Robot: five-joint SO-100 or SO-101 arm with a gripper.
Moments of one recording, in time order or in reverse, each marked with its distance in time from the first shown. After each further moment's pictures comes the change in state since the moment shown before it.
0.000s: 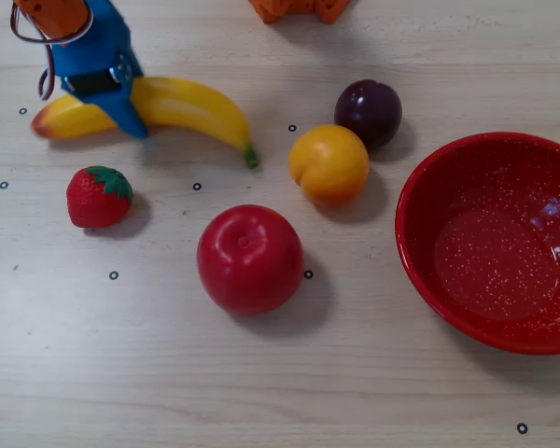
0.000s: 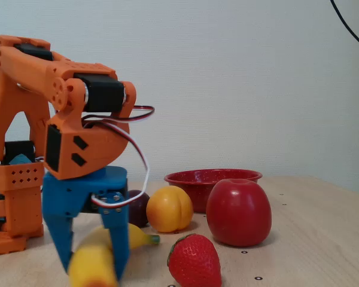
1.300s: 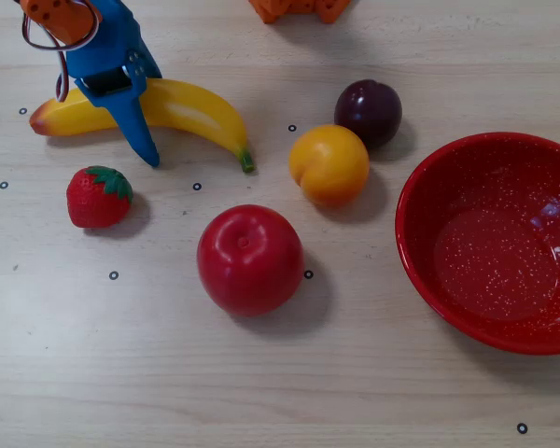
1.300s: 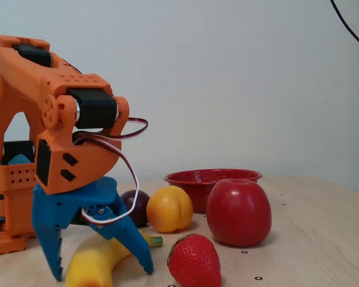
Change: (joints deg) arm -0.9 -1.1 3.8 -3.5 4.7
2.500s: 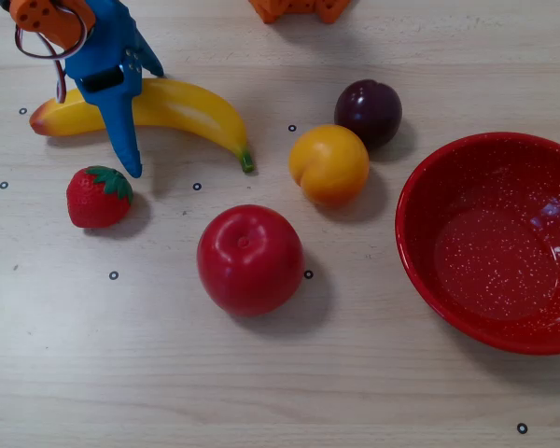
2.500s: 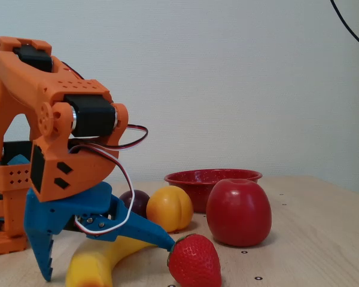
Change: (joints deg) arm -1.3 -2.8 -3.9 5.3 1.9
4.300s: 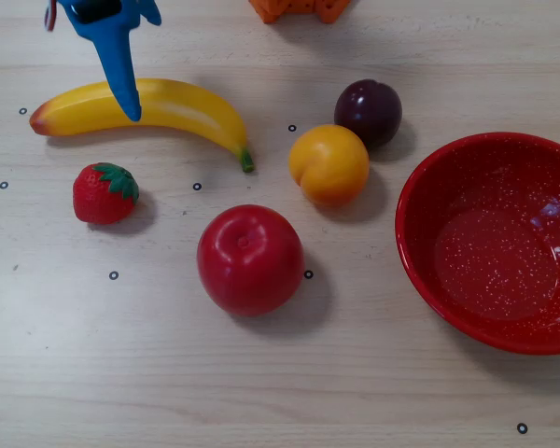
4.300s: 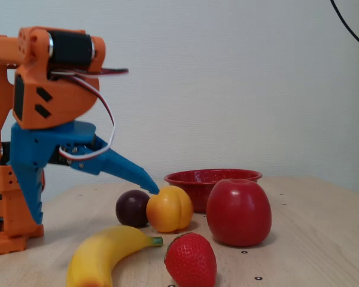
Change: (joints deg) arm -1.3 18.5 3.3 12.8 1.3
